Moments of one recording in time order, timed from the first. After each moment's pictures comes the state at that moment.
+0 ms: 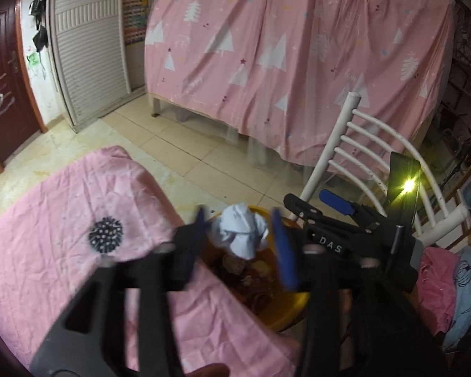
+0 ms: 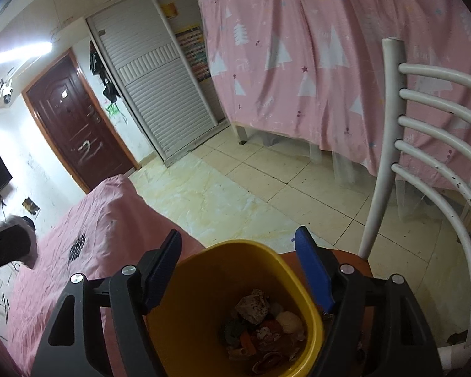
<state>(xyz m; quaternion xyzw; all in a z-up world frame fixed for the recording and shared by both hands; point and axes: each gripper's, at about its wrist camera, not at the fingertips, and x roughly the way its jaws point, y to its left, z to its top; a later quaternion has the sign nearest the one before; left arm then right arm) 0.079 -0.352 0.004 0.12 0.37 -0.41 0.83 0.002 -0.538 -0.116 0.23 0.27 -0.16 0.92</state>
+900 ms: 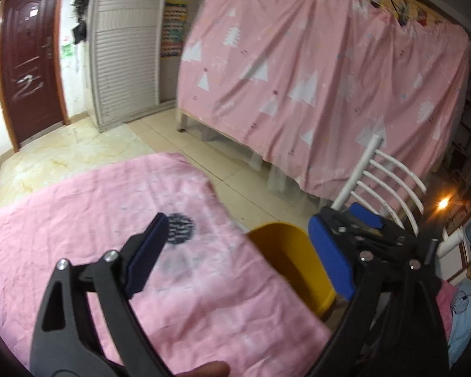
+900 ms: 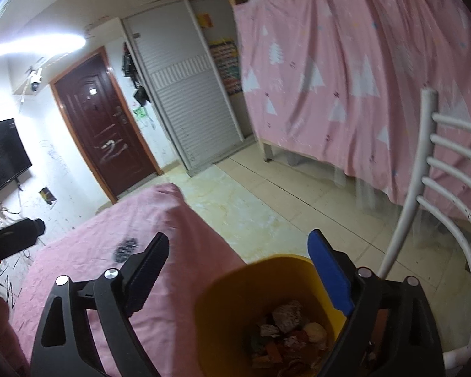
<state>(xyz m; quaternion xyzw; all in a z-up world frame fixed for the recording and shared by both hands) 0.100 -0.247 0.023 0.04 0.33 -0.36 0.87 0.009 -0.476 -0.067 0.19 0.23 -0.11 0.95</state>
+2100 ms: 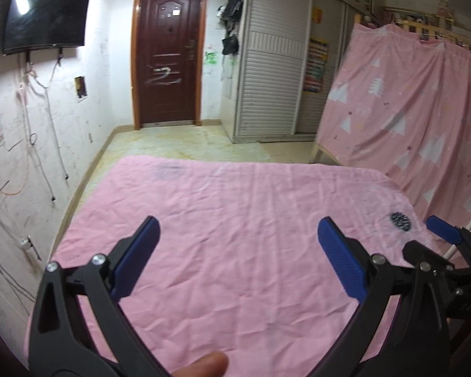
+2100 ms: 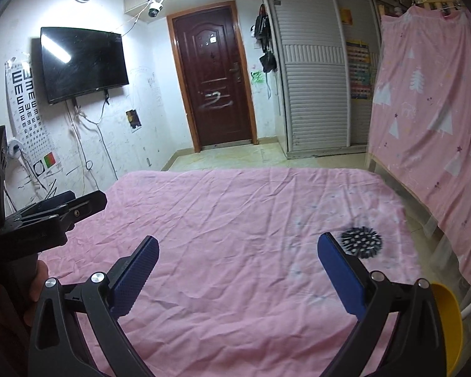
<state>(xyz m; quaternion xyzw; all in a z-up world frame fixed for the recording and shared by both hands) 0.114 0.015 -0.013 -0.02 0.28 -0.07 0.96 0.092 -0.220 -0.053 0.04 0.26 0.11 0.96</state>
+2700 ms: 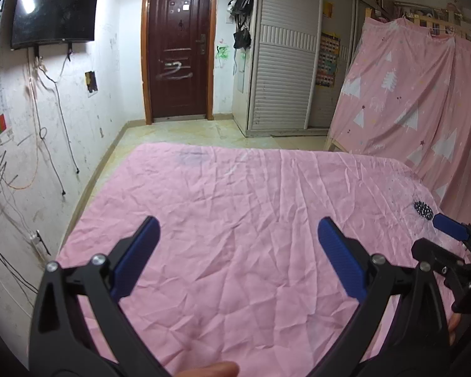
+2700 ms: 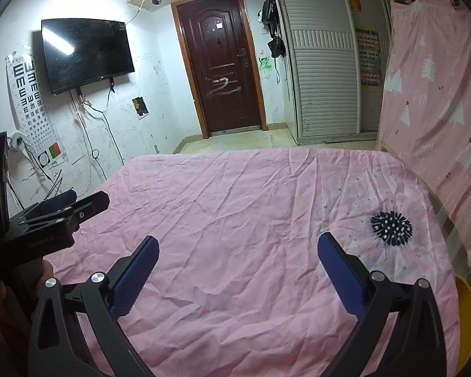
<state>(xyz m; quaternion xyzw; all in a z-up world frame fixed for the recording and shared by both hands) 0.121 0.027 -0.033 -0.01 0.29 -0.05 0.96 0.102 -0.206 -0.071 0.04 0.29 0.13 0.95</state>
